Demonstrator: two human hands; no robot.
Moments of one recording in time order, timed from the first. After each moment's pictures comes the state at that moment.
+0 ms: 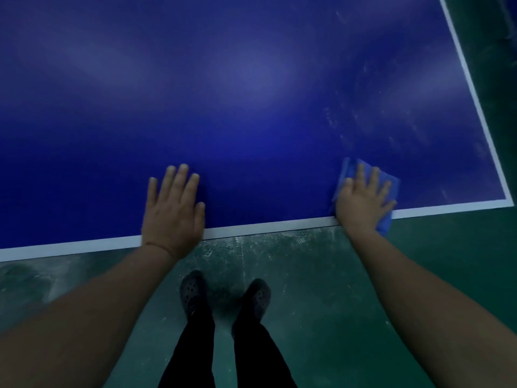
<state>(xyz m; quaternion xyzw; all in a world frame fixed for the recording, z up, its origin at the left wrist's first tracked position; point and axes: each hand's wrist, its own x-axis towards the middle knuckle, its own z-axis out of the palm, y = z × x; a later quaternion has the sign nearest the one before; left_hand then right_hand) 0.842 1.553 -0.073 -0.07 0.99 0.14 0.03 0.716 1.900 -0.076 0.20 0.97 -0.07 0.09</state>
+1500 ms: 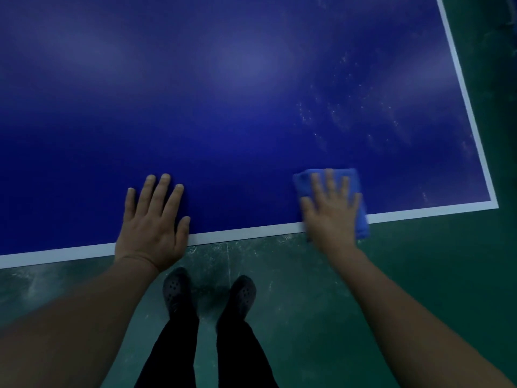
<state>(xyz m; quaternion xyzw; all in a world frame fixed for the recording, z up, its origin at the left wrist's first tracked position) 0.838 1.597 -0.089 -0.04 0.99 0.09 0.03 0.730 1.932 -0.082 -0.02 0.99 -0.03 0.12</state>
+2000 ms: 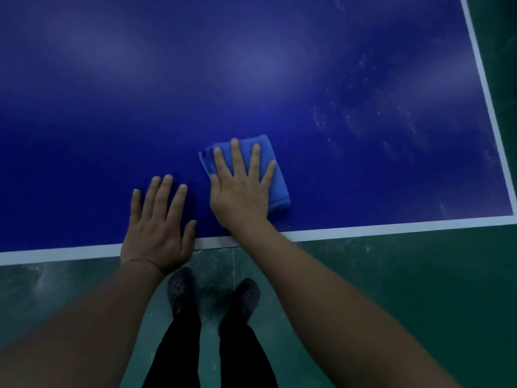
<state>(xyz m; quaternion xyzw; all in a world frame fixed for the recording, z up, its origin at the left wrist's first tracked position) 0.840 1.596 -0.094 -0.06 0.99 0.09 0.01 0.726 1.736 -0.086 -0.18 0.97 -0.08 0.11</state>
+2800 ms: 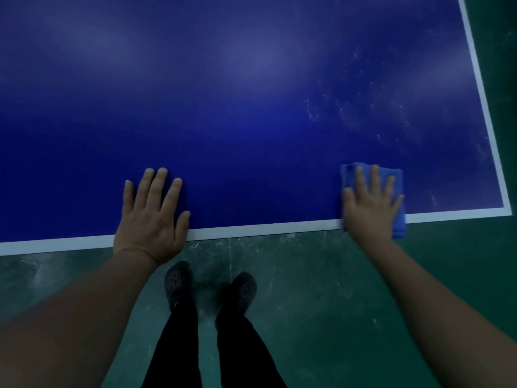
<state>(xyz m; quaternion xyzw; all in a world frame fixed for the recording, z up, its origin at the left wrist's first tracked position) 0.839 1.595 -0.093 -0.05 0.99 0.08 0.04 0.699 1.995 -0.080 0.05 0.99 -0.01 0.14</state>
